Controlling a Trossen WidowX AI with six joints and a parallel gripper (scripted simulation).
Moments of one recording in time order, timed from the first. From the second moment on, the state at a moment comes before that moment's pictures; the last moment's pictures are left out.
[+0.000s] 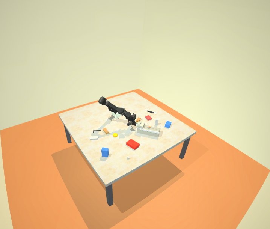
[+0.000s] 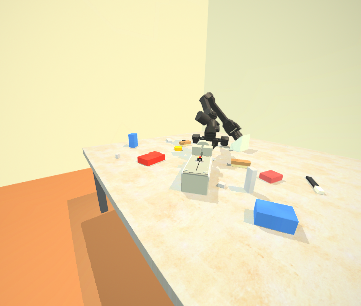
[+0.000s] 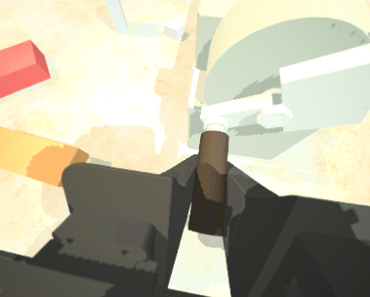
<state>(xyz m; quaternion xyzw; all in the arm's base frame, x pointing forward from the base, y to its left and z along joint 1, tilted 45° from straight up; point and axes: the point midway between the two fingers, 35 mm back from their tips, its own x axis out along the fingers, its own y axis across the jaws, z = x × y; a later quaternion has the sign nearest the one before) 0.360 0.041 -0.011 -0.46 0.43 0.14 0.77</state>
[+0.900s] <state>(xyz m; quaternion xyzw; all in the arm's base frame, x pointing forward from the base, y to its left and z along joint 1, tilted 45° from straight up) 0.365 0.029 -0.013 -0.46 0.43 0.15 0.77</state>
